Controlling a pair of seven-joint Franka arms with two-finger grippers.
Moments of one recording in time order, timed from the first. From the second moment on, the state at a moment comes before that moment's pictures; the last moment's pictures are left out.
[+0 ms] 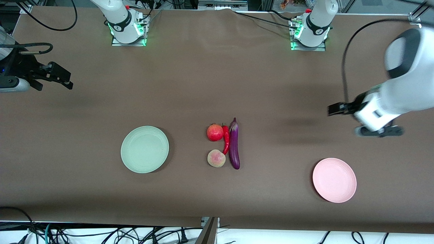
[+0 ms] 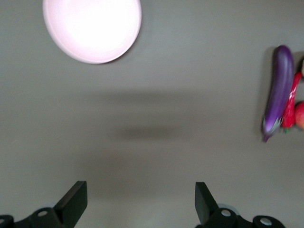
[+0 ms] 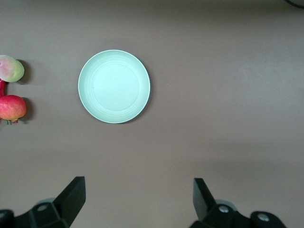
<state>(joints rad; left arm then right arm) -0.10 0.36 -0.06 -1.44 -0.08 1.65 -0.19 0.05 0.04 0.03 -1.53 0.03 1.62 0.04</state>
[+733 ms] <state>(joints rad) -0.35 0.73 -0.06 -1.42 -0.16 2.27 -0.51 0.04 0.04 0.03 -1.53 0.03 1.62 0.04</state>
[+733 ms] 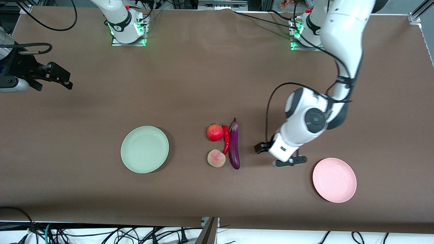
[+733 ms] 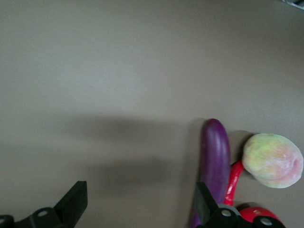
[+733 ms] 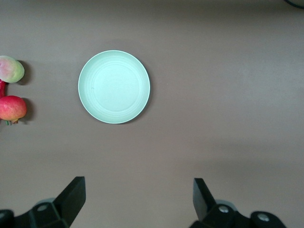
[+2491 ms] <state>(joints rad) -0.58 0.91 0.02 -1.40 -0.08 2.50 -0.54 0.02 0.09 0.04 -1.53 0.04 1.73 0.04</state>
